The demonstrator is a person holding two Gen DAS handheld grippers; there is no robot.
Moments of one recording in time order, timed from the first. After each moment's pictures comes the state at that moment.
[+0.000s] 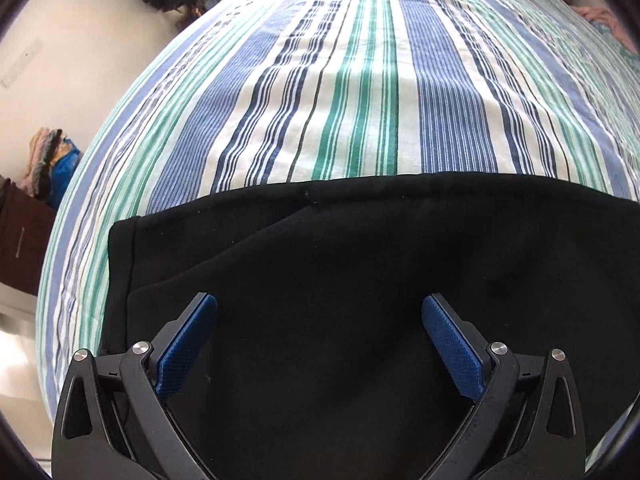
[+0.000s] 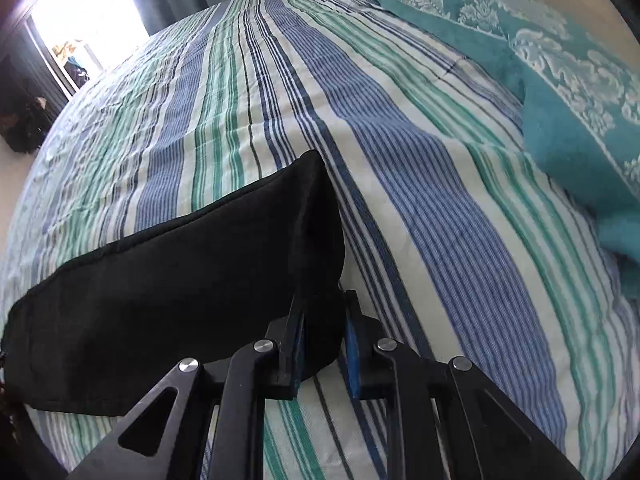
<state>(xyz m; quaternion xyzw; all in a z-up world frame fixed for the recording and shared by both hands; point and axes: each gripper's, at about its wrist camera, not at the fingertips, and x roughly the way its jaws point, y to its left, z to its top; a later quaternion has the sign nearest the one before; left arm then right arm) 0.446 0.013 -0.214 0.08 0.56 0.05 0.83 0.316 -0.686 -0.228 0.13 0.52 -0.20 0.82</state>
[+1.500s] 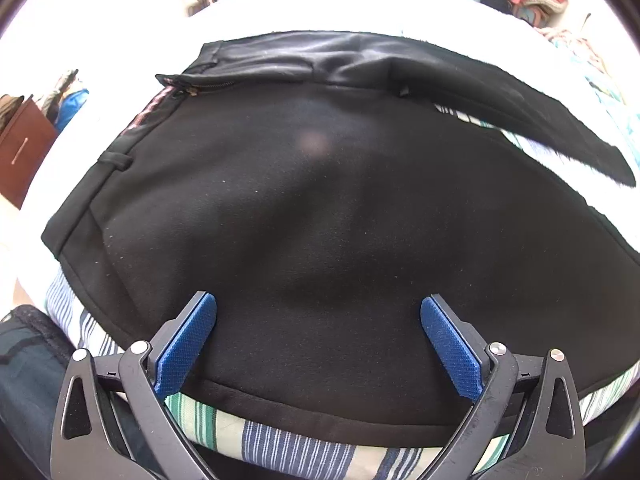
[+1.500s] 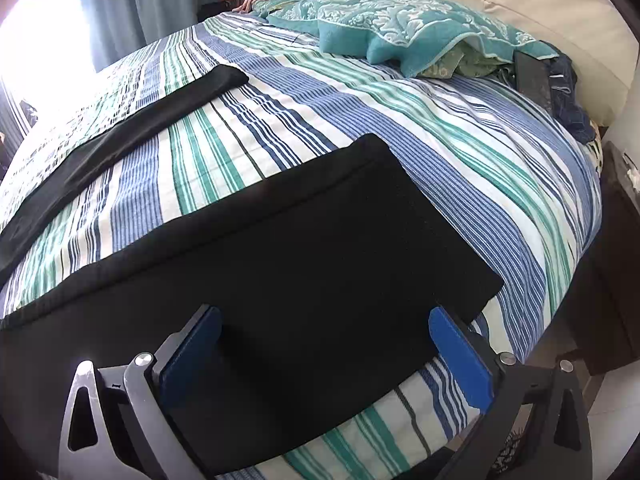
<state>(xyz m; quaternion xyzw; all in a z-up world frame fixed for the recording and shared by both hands) 0.143 0.014 -0.186 0.00 0.52 0.02 0.85 0.013 -0.567 -0.211 0.17 0.45 -0.33 0.81</state>
